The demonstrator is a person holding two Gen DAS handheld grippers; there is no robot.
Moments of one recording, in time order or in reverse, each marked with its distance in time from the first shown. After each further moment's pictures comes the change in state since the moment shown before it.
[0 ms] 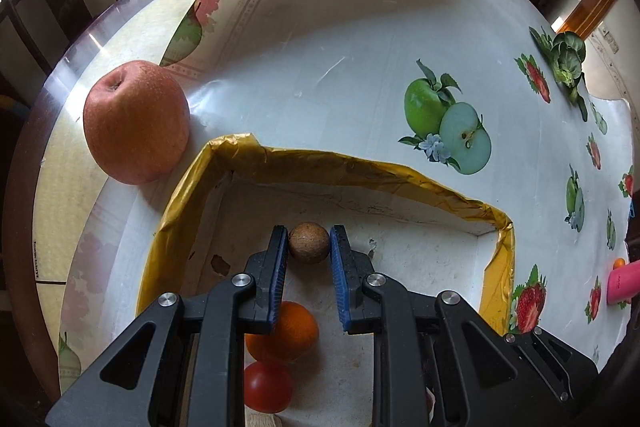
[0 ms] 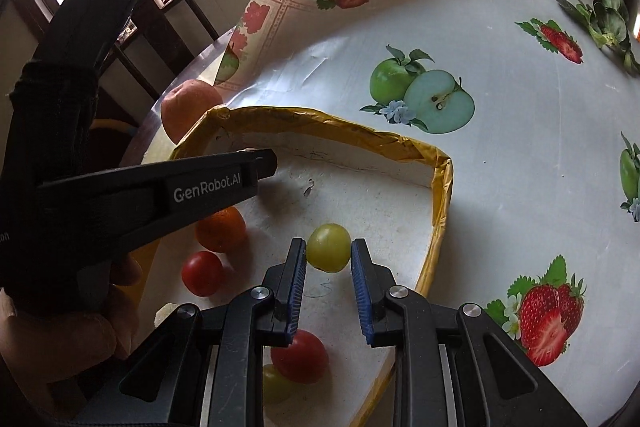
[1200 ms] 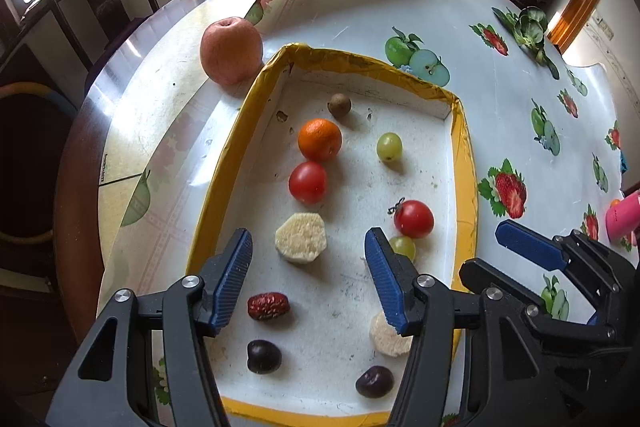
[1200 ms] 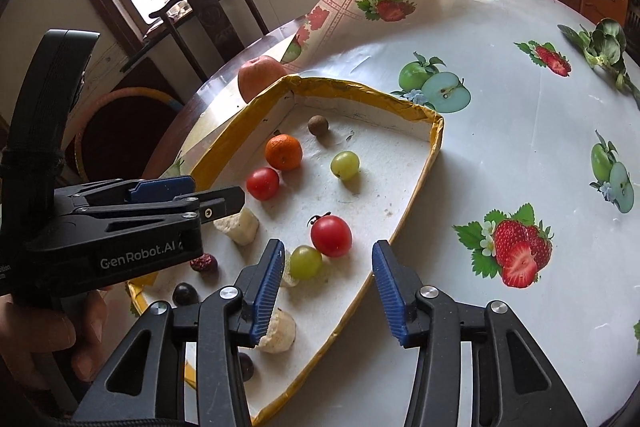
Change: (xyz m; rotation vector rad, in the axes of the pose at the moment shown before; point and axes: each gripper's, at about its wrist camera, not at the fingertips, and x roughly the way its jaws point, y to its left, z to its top) left arm -0.102 0.007 -0.115 0.020 -0.071 0.064; right arm -0.087 0.013 -0.064 -0.173 -0.040 0.104
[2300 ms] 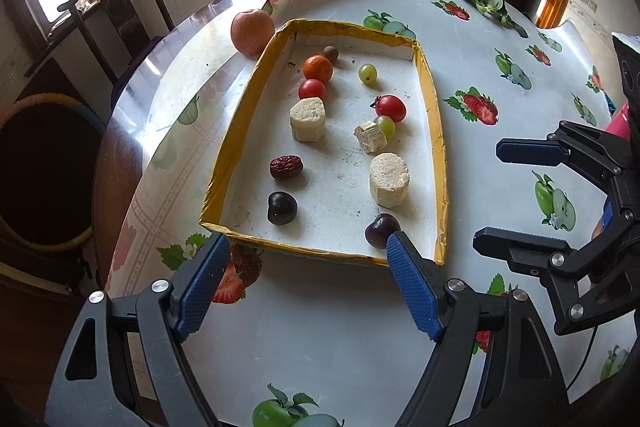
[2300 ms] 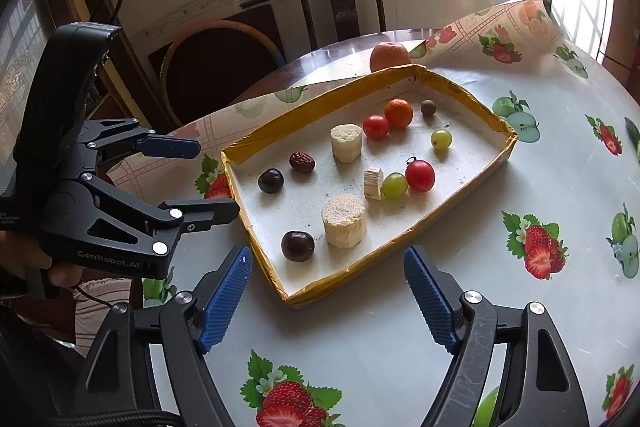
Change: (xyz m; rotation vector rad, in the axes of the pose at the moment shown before) left arm -0.063 -0.005 -0.110 0.081 -0.096 0.063; right arm -0.050 0.035 -0.074 -0.411 -0.008 0.171
